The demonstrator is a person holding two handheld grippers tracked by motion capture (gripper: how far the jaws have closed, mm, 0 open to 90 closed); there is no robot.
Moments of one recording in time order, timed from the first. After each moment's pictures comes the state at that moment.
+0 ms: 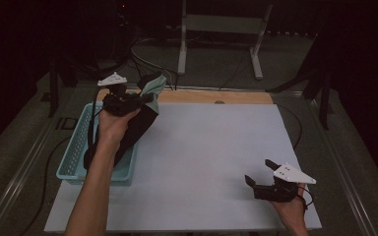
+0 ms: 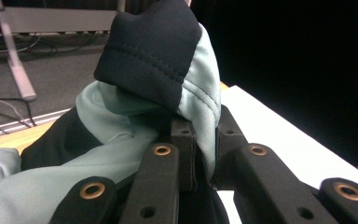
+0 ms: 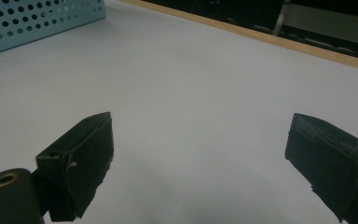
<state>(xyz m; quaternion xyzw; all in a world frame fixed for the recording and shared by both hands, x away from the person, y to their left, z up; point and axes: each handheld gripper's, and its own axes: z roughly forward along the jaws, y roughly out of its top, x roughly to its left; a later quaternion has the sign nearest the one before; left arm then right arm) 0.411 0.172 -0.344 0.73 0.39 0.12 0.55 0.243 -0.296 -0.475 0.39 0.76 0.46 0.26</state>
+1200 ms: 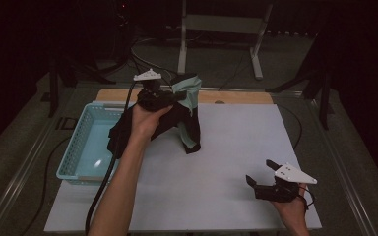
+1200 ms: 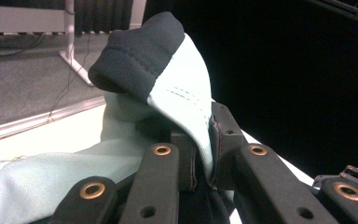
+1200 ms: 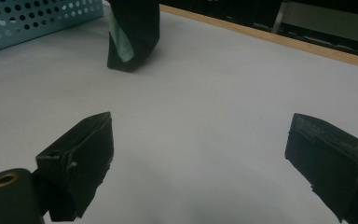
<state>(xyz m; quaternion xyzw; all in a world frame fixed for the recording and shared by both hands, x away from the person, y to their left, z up) 0.430 0.095 -0.345 0.73 0.35 0.07 0.58 0.243 -0.299 -0.475 0.40 0.76 0.46 0.26</state>
